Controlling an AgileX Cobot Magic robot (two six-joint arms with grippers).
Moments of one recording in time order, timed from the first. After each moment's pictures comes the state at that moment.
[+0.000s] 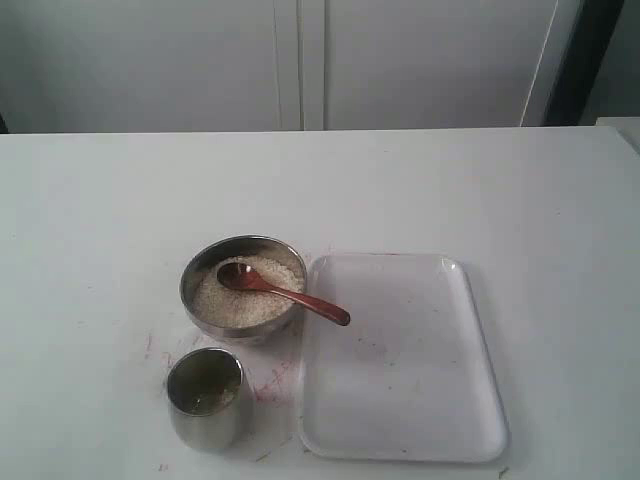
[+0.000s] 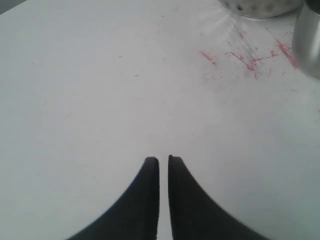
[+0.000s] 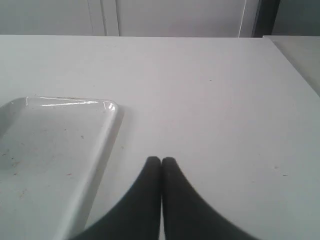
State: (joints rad) left arm -0.10 0.00 -0.02 0.00 0.38 0.24; right arm -0.03 0.01 -0.01 -0.09 0.36 0.10
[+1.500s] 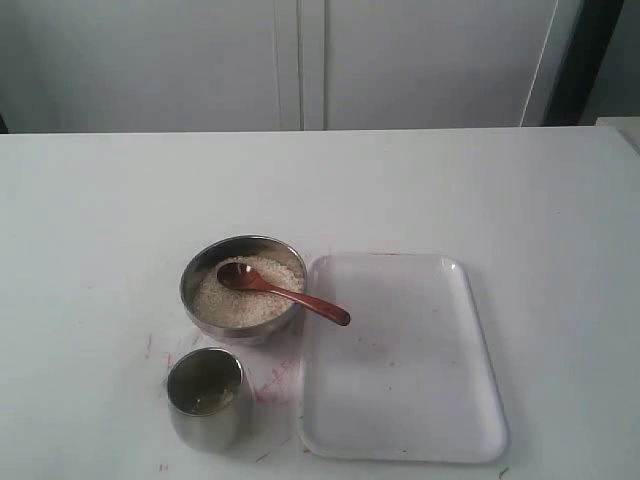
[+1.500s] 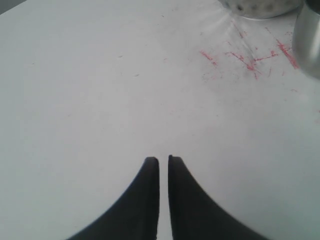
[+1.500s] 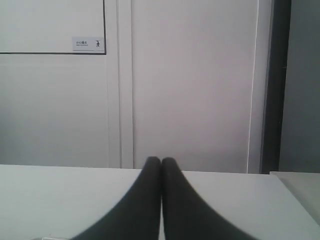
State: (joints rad) left arm -0.10 0.00 -0.02 0.00 0.38 0.24; right arm -0.03 0.01 -0.01 -0.09 -0.11 0.10
